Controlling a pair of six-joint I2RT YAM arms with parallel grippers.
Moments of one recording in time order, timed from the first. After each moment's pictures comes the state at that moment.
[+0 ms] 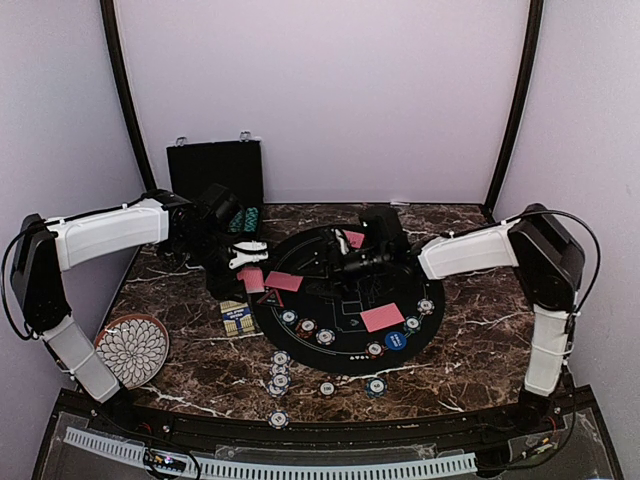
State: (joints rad) left arm -0.58 1.63 1.29 -0.88 0.14 0.75; right arm 0.78 1.93 1.20 0.24 -0.76 0.98
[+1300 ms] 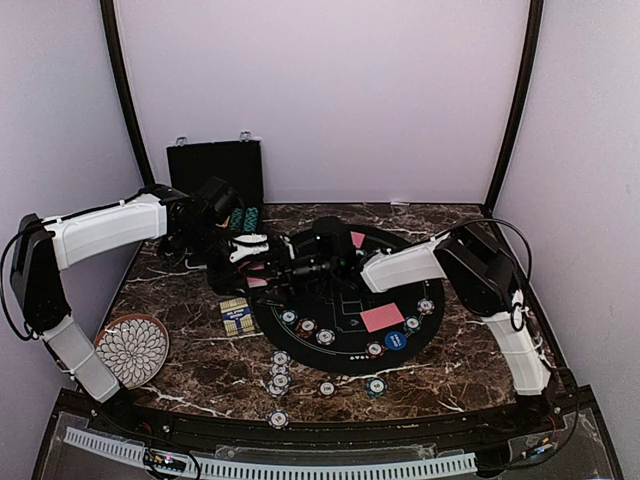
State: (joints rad) left arm -0.58 1.63 1.33 -0.89 0.18 0.72; right arm 0.90 2.33 1.58 0.59 -0.86 1.32
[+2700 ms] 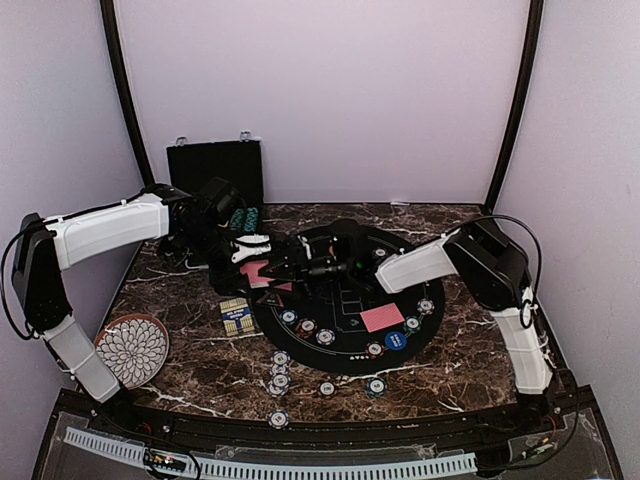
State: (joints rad) left arm -0.58 1.64 1.34 -0.90 0.18 0.72; right arm 0.85 2.28 1.44 0.66 -0.83 1.33
